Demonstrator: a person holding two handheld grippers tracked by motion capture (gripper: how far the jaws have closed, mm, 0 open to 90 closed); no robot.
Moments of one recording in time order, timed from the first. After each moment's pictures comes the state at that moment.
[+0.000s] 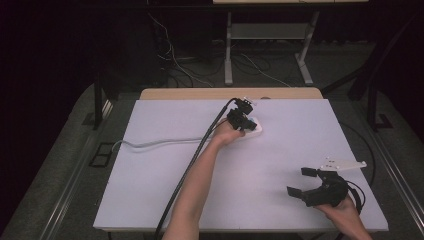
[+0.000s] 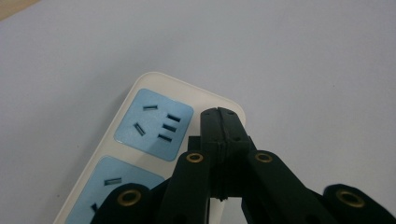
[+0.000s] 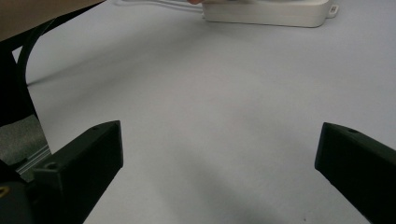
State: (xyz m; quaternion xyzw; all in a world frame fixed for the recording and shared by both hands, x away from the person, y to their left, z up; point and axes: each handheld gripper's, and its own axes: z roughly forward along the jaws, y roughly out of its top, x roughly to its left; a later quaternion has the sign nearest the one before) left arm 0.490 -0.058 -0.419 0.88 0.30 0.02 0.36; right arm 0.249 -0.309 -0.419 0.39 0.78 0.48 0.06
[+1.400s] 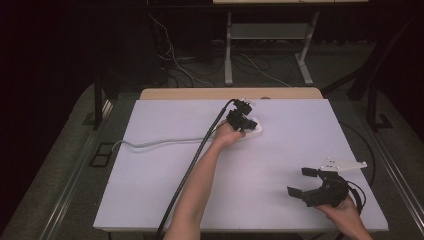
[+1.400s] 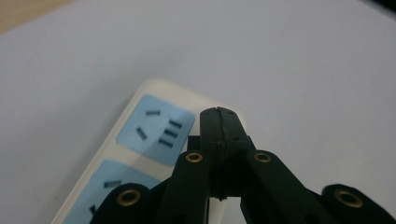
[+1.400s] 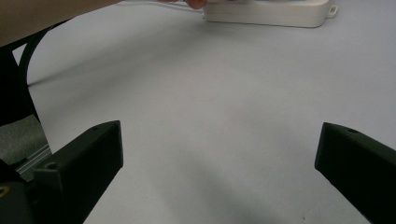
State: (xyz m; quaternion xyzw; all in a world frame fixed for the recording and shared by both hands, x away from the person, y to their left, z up) left arm 0.485 -0.055 -0.418 0.86 0.32 0.04 0.39; right arm 0.249 -0.310 -0.419 0.39 0.78 0.48 0.06
